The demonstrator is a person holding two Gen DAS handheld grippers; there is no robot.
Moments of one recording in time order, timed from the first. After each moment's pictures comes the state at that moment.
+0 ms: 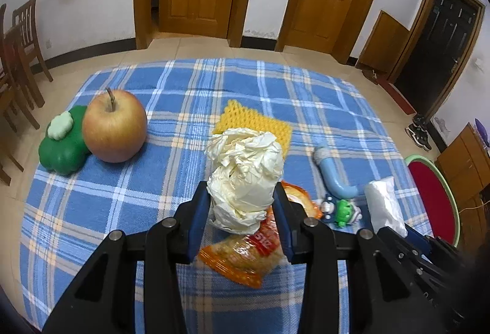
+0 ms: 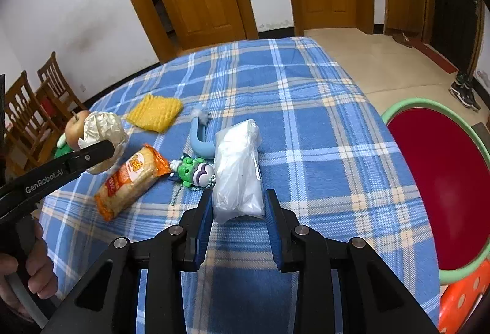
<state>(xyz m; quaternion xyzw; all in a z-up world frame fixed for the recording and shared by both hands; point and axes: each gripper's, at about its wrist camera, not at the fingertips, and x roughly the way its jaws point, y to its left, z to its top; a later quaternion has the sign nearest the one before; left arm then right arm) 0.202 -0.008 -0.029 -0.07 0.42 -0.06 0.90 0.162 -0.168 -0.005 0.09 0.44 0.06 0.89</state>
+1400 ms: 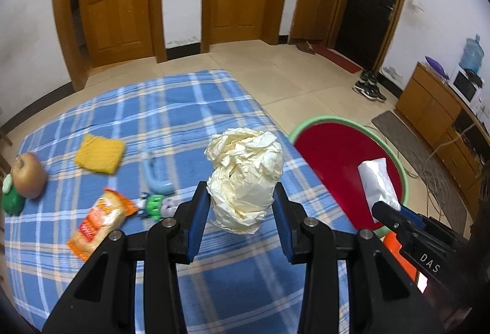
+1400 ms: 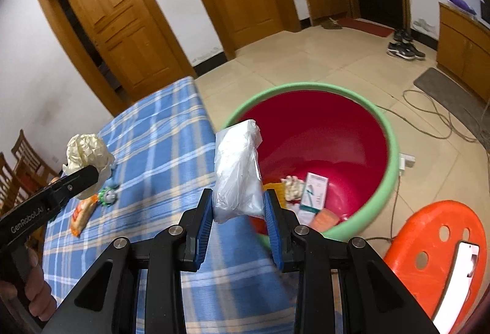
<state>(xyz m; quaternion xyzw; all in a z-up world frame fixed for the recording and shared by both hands) 0.158 -0.187 0.006 0.04 0.41 -0.20 0.89 0.072 -0.333 0.016 0.21 0.39 -0.07 0.90</state>
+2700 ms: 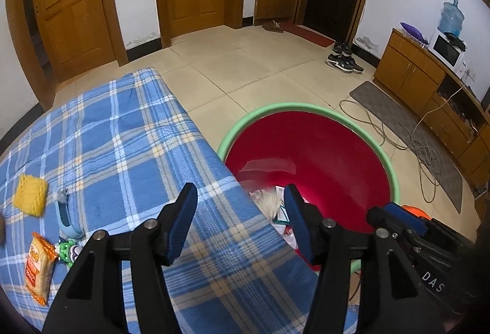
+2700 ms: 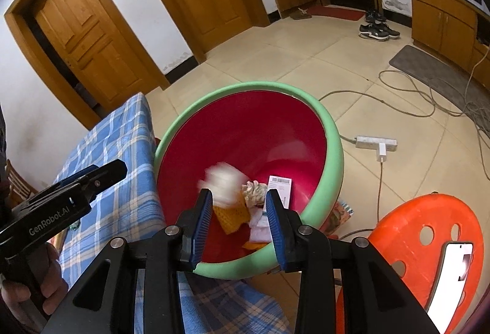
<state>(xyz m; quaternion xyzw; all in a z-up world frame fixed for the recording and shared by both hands) 0.182 -0.287 -0.020 0.09 0.42 -0.26 0.86 0.068 -0.394 -0.004 0.24 0.39 -0.12 0.88</state>
